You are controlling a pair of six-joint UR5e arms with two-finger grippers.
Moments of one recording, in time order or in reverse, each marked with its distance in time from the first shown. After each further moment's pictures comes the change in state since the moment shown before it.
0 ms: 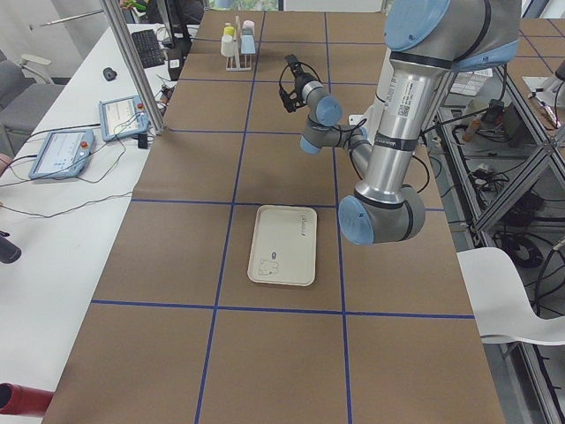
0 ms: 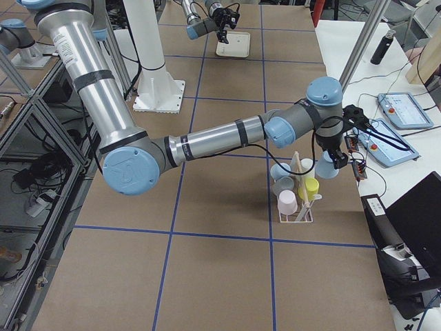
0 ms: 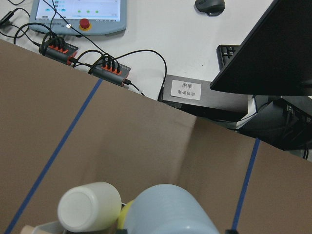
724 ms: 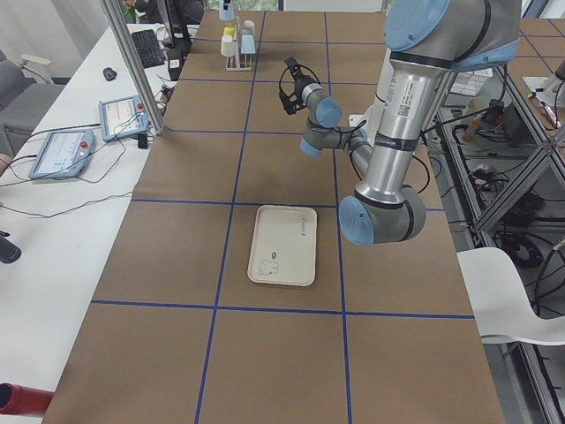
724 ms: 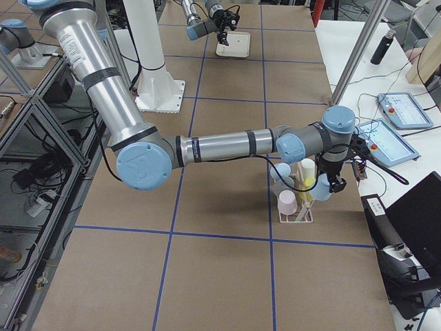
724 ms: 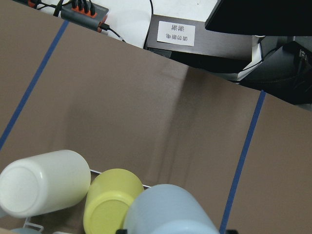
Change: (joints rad) left arm 0.003 0.002 0.015 0.003 0.000 0.000; right arm -0.045 0.040 -0.173 -0.025 -0.004 -0.049
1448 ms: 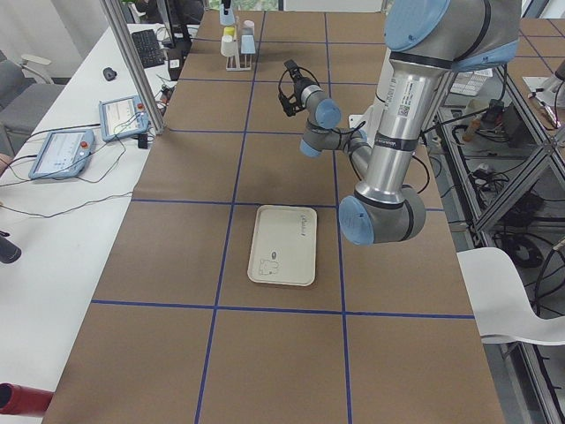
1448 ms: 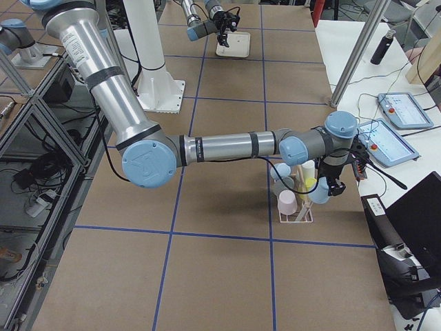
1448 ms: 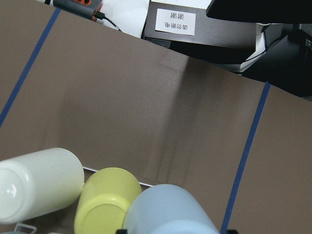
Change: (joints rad) left arm 0.002 -0.002 0.012 0.001 0.001 0.000; right arm -0.011 0.021 -0.055 0.004 -0.006 -0.001
